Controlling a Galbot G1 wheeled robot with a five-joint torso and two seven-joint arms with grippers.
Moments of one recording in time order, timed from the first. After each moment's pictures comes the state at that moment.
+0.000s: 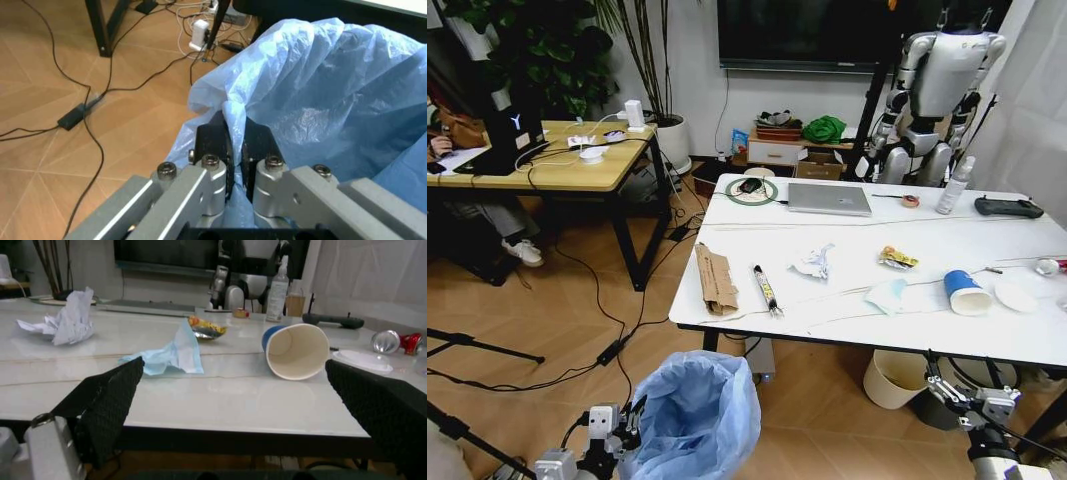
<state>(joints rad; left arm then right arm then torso) 1.97 -1.10 -0.58 -2.22 -0.57 0.19 -0.12 -1.69 1.61 1.01 1.91 0.17 0.31 -0.30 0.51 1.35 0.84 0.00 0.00</state>
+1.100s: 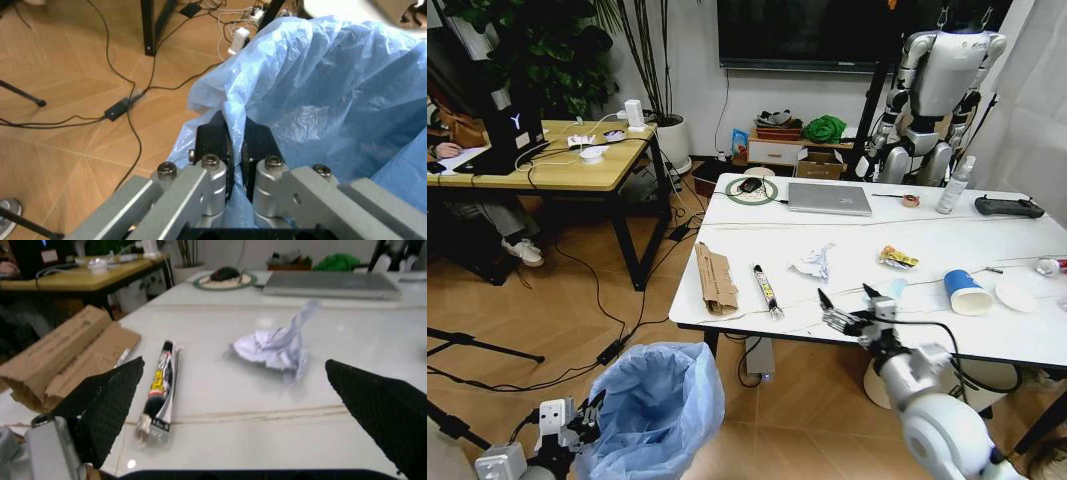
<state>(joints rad) 2.03 -1.18 -0.78 -2.31 -0.67 0.31 -0.13 -1.35 1.10 0.29 2.11 0.49 -0.30 0.18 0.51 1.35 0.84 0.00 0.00</state>
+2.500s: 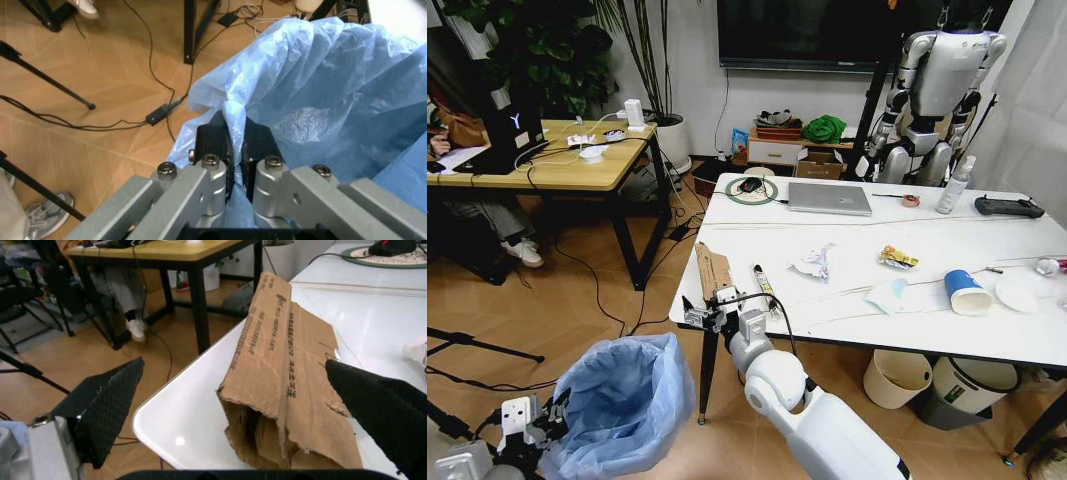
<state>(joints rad) 2.04 -1.17 -0.91 -2.31 -0.72 0.33 -0.18 -0.91 1.41 -0.23 1.71 0.37 -0.33 0.28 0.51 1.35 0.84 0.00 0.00</state>
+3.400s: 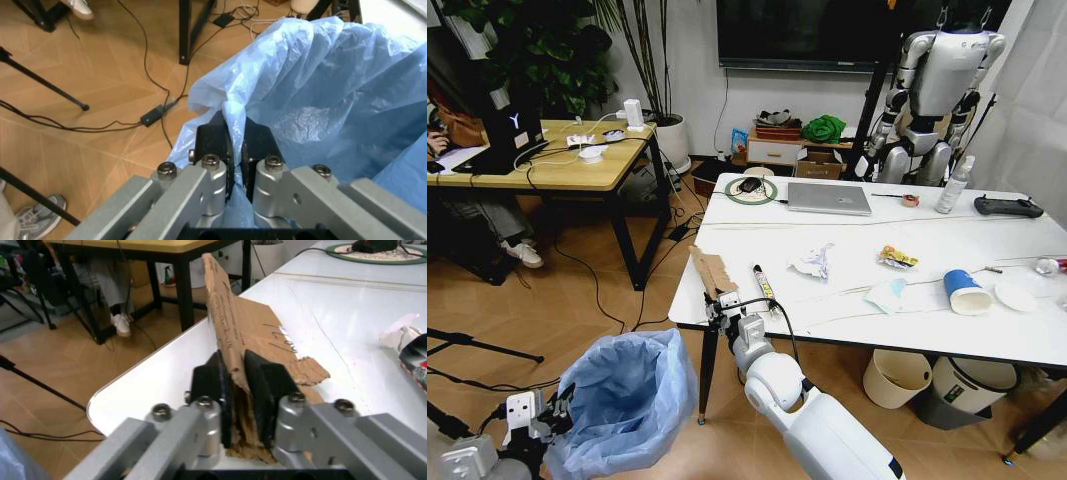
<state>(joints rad) 2.02 -1.17 -0.88 -2.30 -0.72 0.34 -0.19 -0.93 1.41 -0.20 1.65 0.31 -0.29 0.25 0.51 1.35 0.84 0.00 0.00</state>
